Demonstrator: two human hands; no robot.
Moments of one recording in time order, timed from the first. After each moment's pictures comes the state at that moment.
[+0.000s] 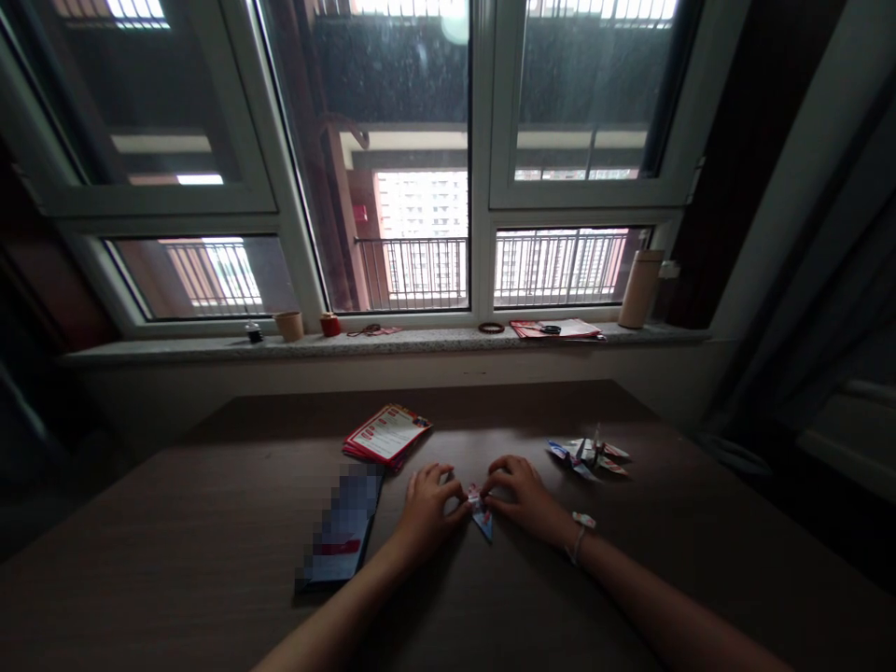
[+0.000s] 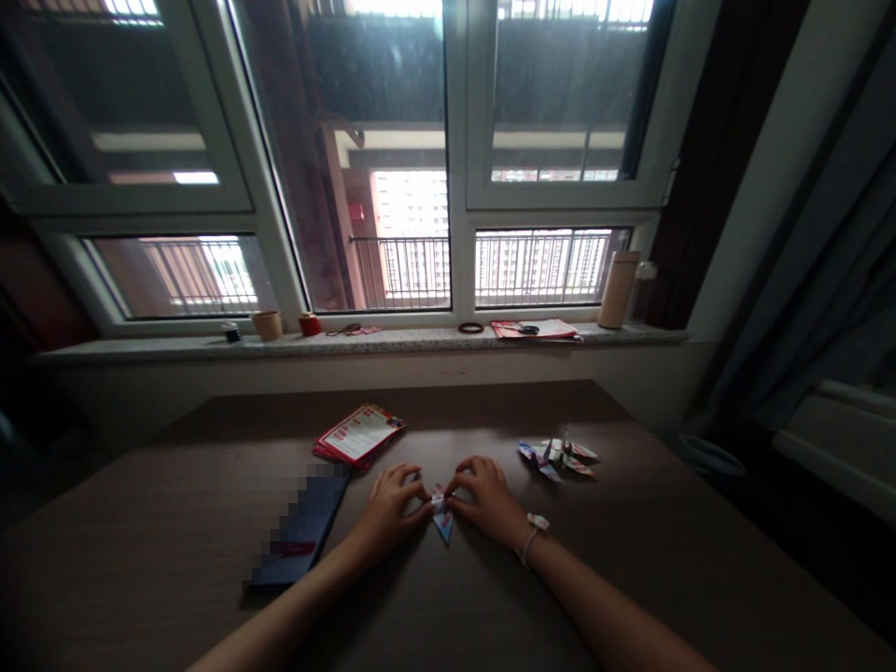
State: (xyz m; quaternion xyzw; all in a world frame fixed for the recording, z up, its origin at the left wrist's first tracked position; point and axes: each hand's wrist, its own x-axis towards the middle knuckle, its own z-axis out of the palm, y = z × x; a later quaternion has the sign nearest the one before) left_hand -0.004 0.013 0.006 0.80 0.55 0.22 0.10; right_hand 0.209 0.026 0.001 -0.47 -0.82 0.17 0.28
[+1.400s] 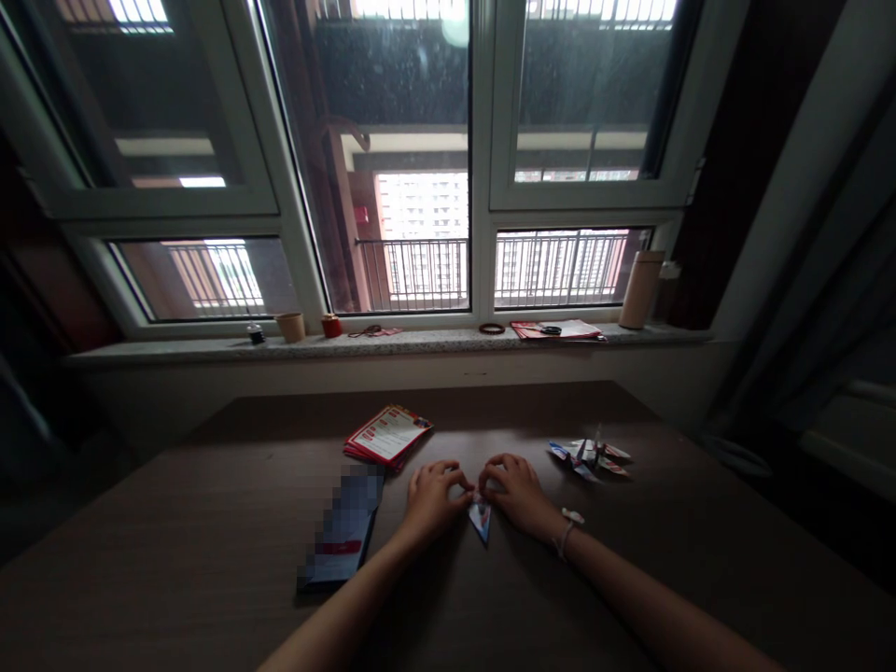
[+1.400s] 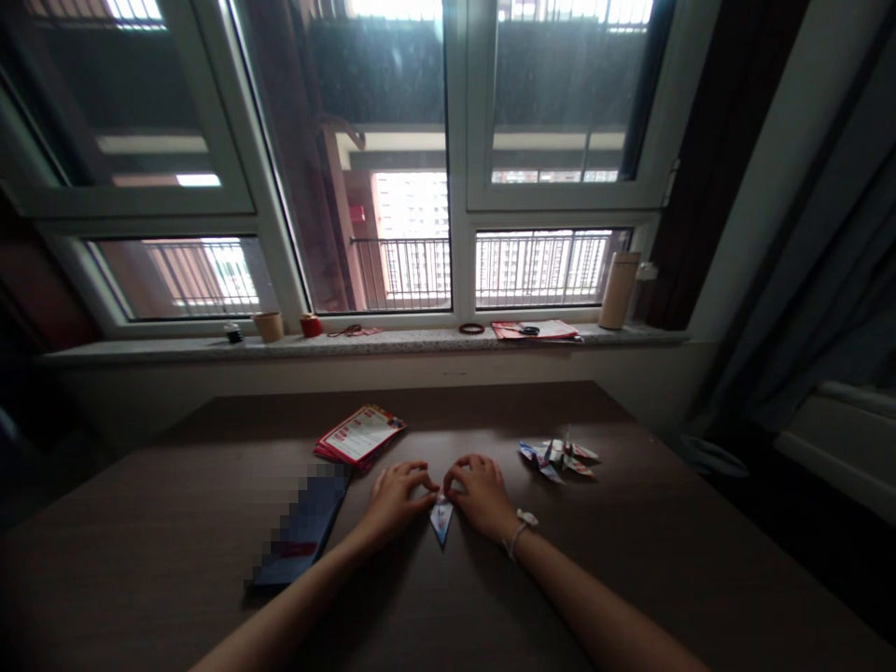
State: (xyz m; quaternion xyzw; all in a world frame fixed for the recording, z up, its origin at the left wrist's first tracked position) left_hand 0.006 0.026 0.013 0.76 0.60 0.21 0.15; right_hand 0.192 0.030 0.007 -0.55 -0.78 0.18 0.23
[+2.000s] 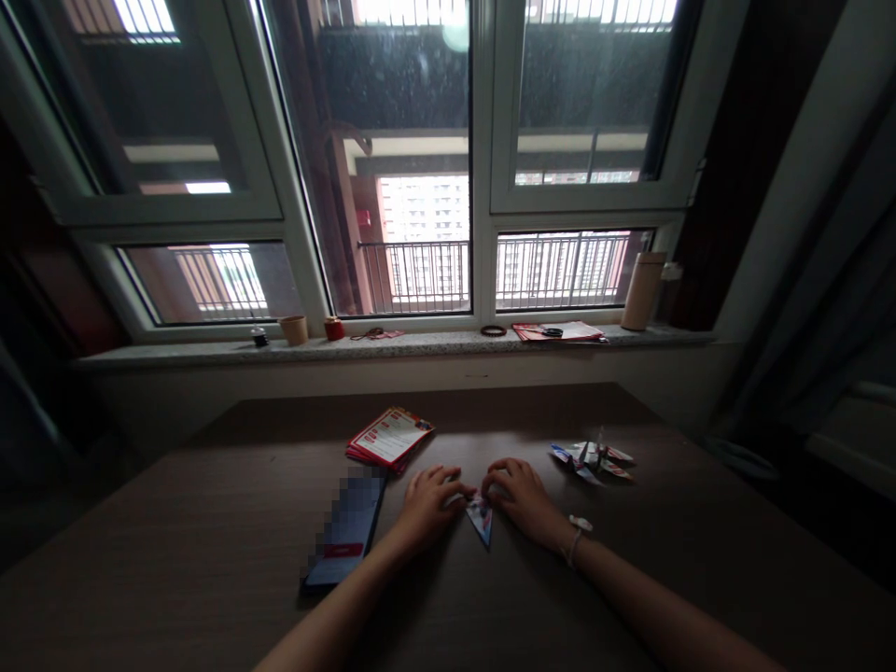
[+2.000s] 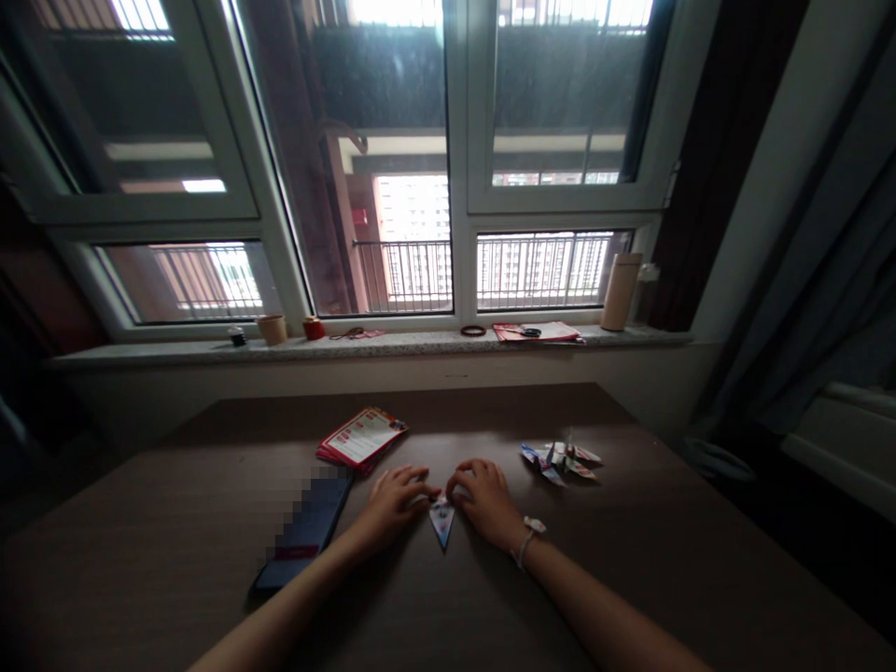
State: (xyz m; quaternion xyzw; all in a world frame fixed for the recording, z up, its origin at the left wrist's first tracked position) left_hand -0.016 0.029 0.006 0.81 0.54 0.16 0.13; right_hand 0.200 0.028 0.001 -0.51 -0.81 0.17 0.25
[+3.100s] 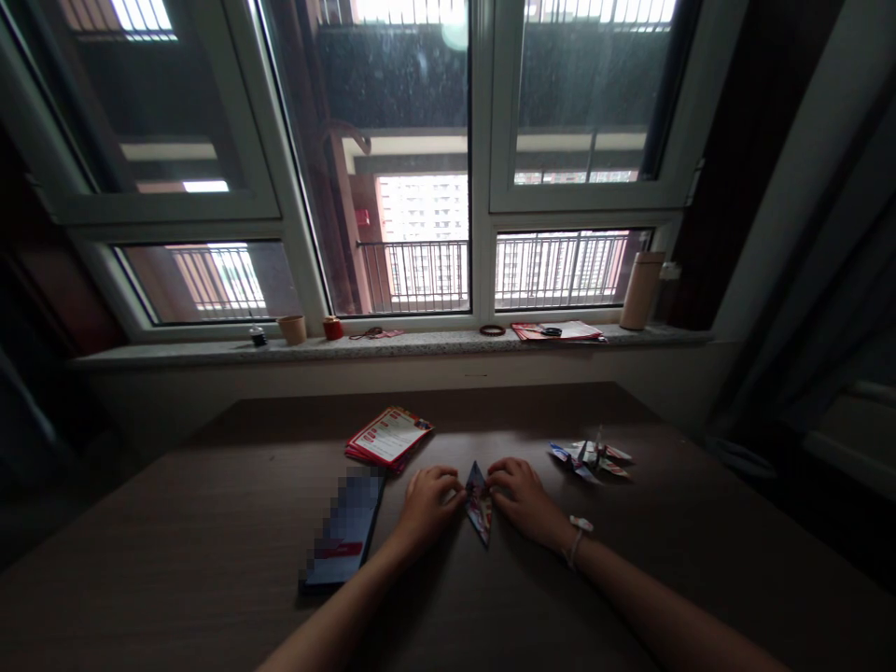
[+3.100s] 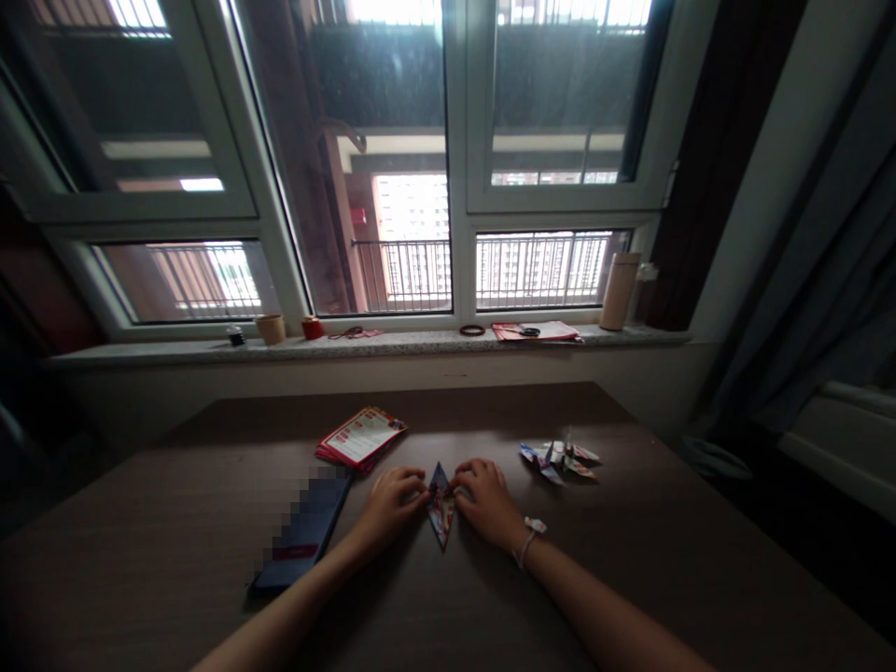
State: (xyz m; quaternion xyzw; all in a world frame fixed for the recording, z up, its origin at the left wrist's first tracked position) left_hand -0.011 0.028 0.002 0.78 0.55 0.27 0.13; right_hand 0.200 0.026 0.000 -0.49 -0.80 0.17 0.30
